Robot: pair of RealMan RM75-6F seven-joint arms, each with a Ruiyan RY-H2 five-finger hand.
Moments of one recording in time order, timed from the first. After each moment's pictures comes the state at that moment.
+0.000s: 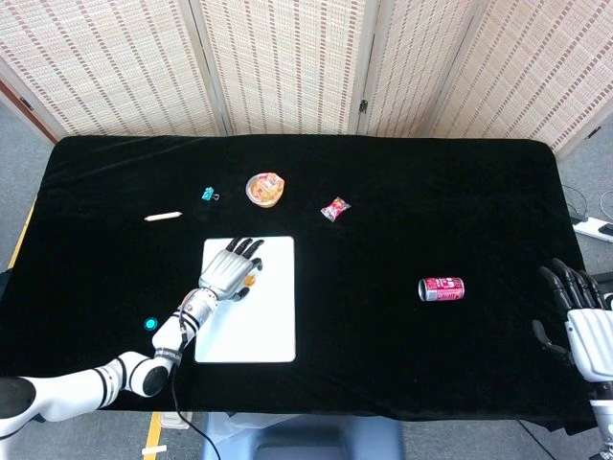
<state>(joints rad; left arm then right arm) -0.89 -1.64 -0.17 -1.25 1.09 0.76 0.38 0.07 -1.04 0.06 -1.61 -1.52 1.49 0.13</state>
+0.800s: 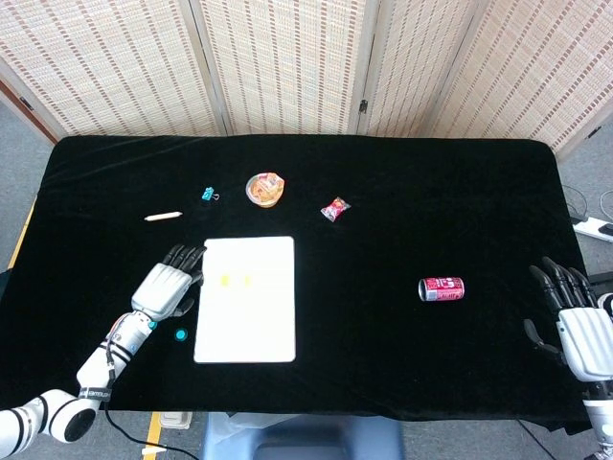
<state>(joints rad) -0.66 -1.35 -0.01 -1.48 1.30 1.03 0.28 0.07 -1.04 0.05 -1.62 -1.56 1.50 0.12</state>
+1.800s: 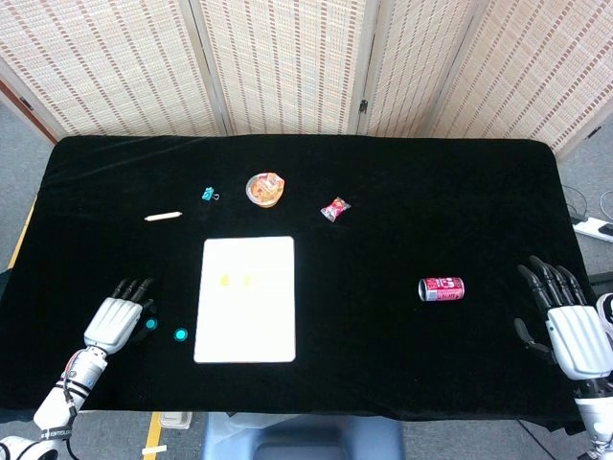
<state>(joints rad) -0.45 -1.39 0.08 -1.28 1.40 1.12 0.12 0.09 -1.04 0.05 -1.65 -1.58 1.50 0.09</state>
